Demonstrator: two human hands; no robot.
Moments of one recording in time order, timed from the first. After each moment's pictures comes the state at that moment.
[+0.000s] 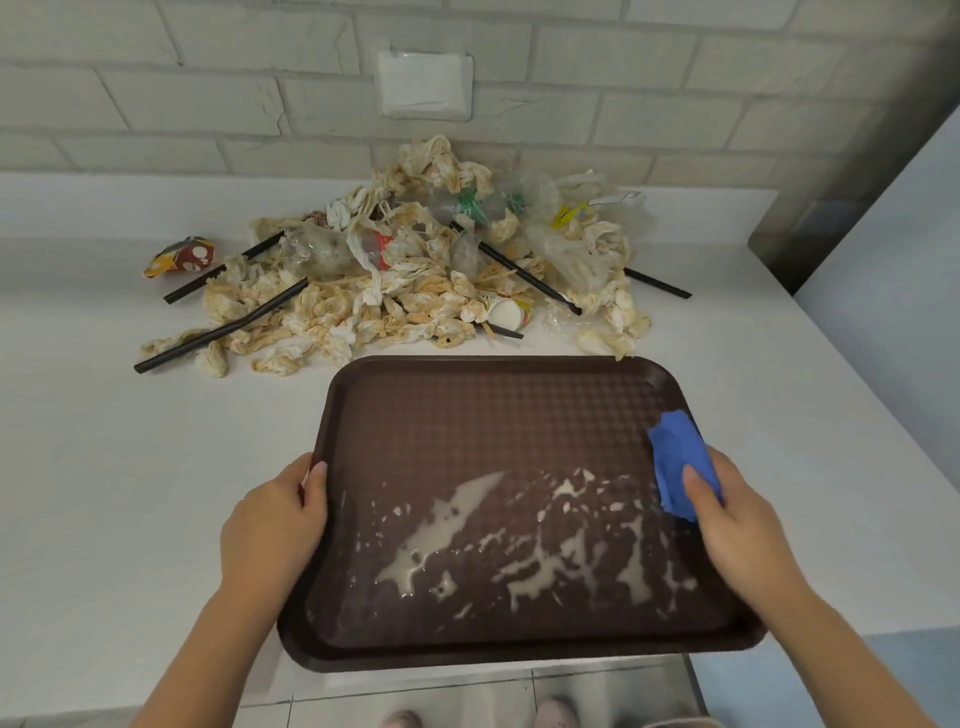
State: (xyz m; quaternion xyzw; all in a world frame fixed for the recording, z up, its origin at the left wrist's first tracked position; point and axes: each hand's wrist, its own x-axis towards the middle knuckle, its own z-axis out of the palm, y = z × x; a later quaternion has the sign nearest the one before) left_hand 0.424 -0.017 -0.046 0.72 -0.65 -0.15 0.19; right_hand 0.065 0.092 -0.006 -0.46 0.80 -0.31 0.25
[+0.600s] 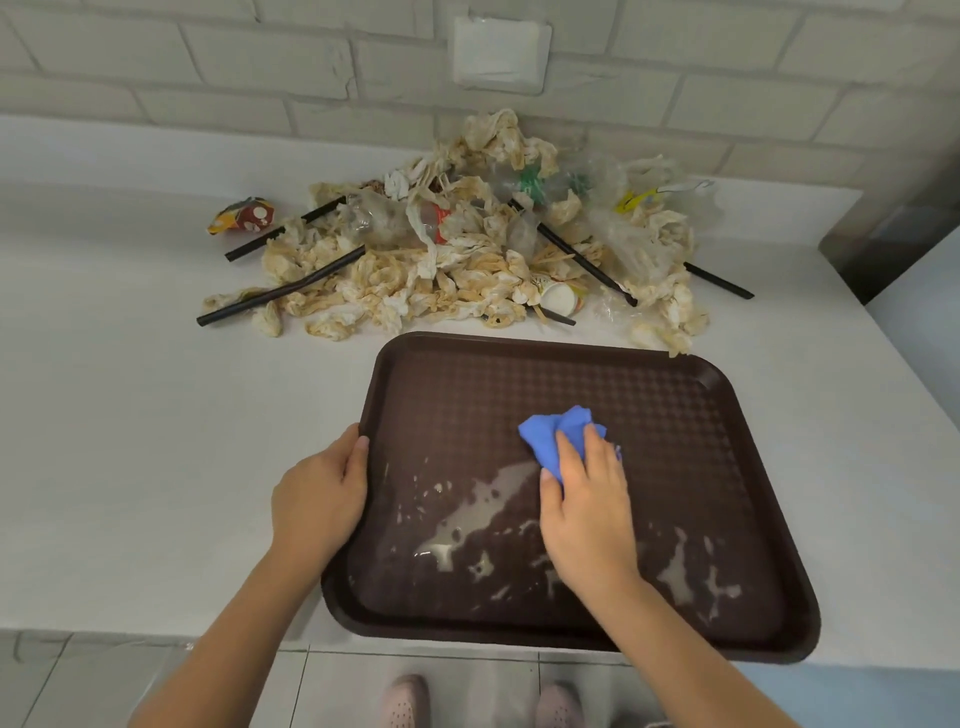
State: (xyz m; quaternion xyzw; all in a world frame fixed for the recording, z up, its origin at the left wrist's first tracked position) left_hand 0.426 -0.008 -0.044 0.71 -0.65 -0.20 0.19; right_hand 0.195 0.044 -0.059 -0.60 0.77 -0.18 0.13
